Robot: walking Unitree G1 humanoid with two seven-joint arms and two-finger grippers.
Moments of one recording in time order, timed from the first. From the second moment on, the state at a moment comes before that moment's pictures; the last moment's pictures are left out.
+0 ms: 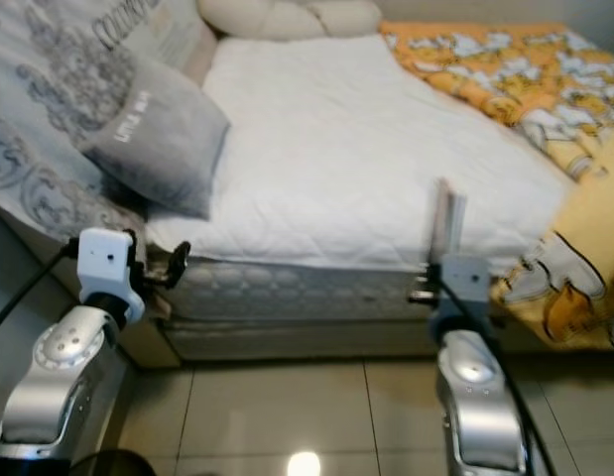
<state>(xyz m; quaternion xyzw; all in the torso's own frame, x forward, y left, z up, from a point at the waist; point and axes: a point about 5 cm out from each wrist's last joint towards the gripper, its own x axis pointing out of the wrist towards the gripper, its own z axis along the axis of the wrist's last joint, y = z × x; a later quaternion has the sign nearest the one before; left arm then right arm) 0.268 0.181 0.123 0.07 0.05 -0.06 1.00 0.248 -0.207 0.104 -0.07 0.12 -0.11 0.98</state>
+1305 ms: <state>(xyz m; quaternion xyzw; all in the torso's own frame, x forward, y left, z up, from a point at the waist) 0.279 0.178 0.124 0.07 0.05 -0.06 0.99 0.259 -0.201 0.104 -0.07 0.12 -0.10 0.99</state>
